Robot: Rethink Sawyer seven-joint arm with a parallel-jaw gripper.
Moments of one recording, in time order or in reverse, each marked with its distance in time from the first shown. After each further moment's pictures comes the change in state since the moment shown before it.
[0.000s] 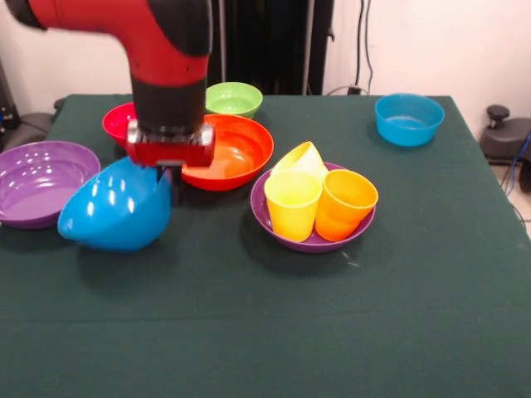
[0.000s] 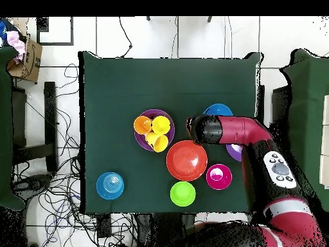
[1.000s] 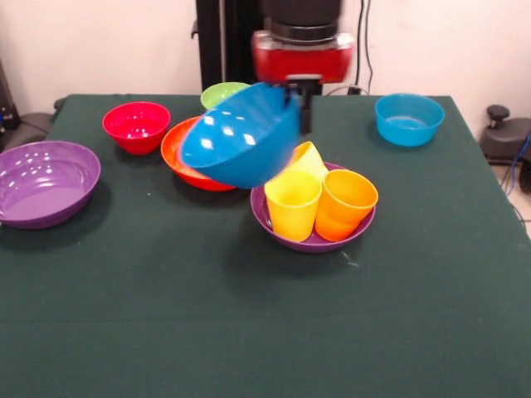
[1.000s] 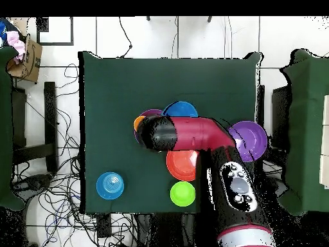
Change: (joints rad) arm 0.226 -0.241 -0.030 0.186 0.255 0.024 0.062
